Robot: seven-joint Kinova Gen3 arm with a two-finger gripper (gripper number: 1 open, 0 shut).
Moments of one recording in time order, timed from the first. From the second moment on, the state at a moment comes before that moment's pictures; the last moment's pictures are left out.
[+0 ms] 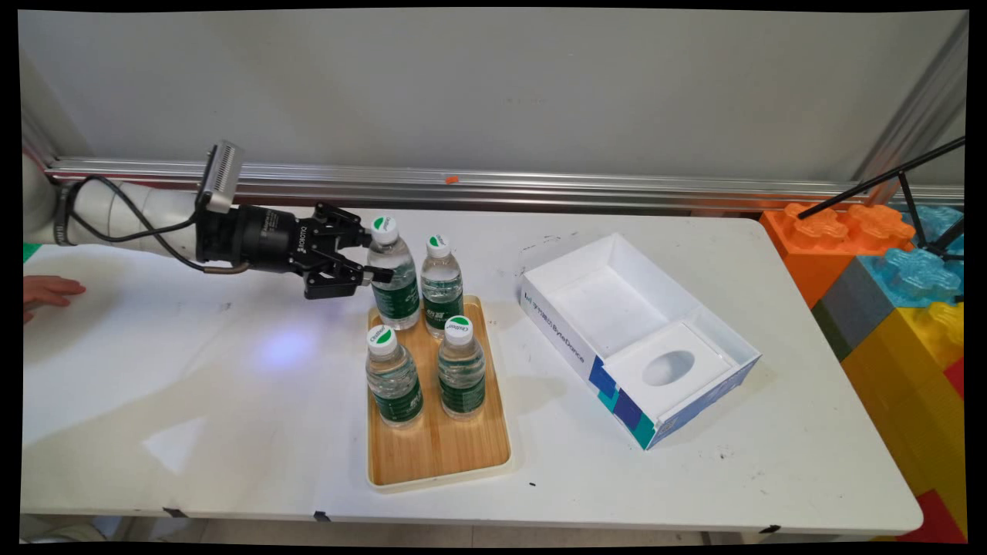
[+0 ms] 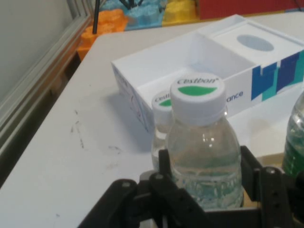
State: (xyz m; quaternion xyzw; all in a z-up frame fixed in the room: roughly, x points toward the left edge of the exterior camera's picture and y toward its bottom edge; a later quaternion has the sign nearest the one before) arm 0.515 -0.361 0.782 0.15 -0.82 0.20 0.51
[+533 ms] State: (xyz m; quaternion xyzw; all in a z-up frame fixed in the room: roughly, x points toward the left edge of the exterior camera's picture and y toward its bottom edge) arm 0.517 -0.368 0.772 0.16 -0.83 0.19 0.50
